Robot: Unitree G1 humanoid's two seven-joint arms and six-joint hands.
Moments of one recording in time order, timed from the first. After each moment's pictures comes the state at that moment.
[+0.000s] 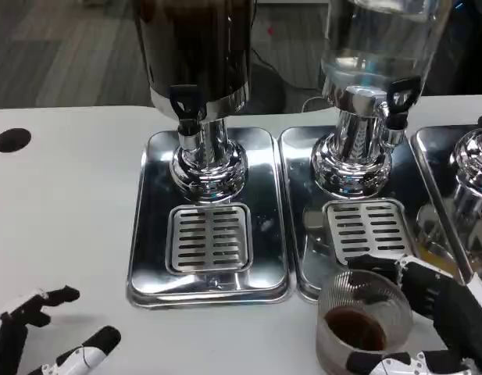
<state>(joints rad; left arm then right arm) 0.66 0.39 0.17 -0.25 0.60 -0.26 0.16 0.29 -0.27 -0.03 0.29 0.08 -0.76 0.39</state>
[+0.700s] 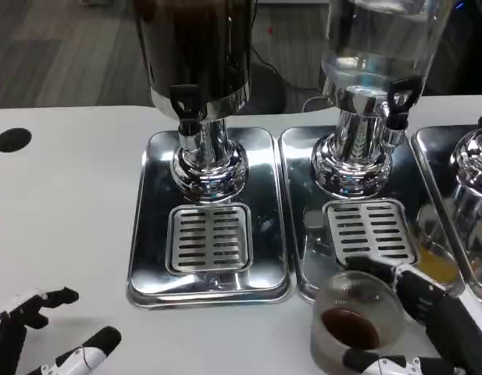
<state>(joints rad) 0.69 0.39 0.18 -0.33 0.61 -0.21 0.12 0.19 -0.25 -0.03 0.55 0.07 -0.99 0.40</state>
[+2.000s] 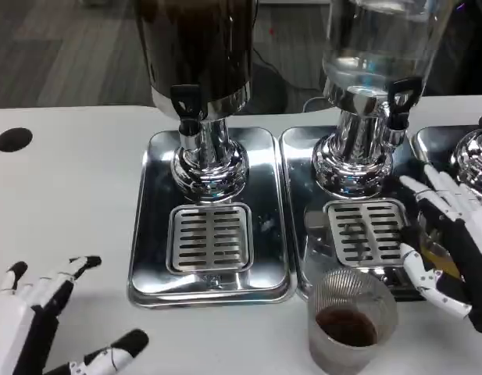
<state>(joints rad) 0.61 0.41 0.14 -0.21 0.73 -0.35 0.20 0.15 -0.39 -0.09 0.14 -0.70 -0.53 -0.16</state>
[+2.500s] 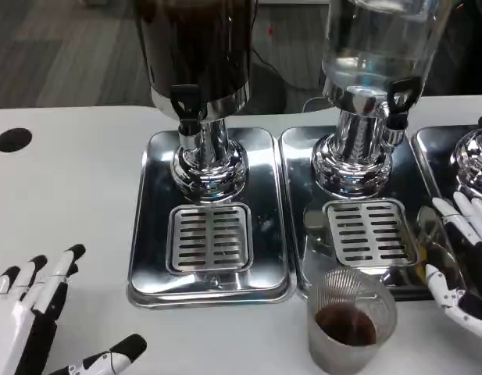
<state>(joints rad) 0.62 0.41 0.13 -0.22 0.76 -0.30 0.21 0.21 -0.48 -0.03 0.13 -0.75 -0.38 -0.24</state>
